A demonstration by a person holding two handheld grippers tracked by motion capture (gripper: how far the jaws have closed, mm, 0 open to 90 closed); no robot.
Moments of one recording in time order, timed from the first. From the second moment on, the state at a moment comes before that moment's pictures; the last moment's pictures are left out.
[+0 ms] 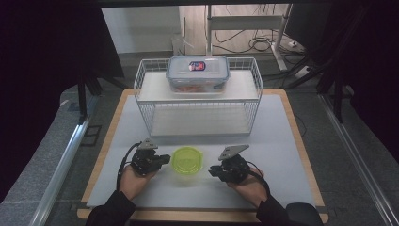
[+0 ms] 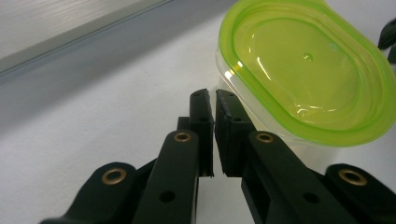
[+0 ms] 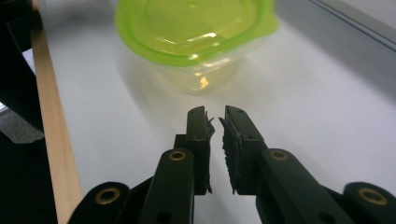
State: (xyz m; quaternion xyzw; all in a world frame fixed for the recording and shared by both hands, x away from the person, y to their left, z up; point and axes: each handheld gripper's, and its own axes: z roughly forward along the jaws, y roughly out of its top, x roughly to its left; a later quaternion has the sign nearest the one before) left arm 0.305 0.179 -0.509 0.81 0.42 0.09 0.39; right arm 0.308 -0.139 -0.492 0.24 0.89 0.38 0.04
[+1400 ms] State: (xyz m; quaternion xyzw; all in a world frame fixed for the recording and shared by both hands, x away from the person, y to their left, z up) left arm 0.310 0.115 -0.531 0.86 0.38 0.03 0.35; right arm 0.311 -0.192 -0.488 0.30 0.88 0.37 0.07
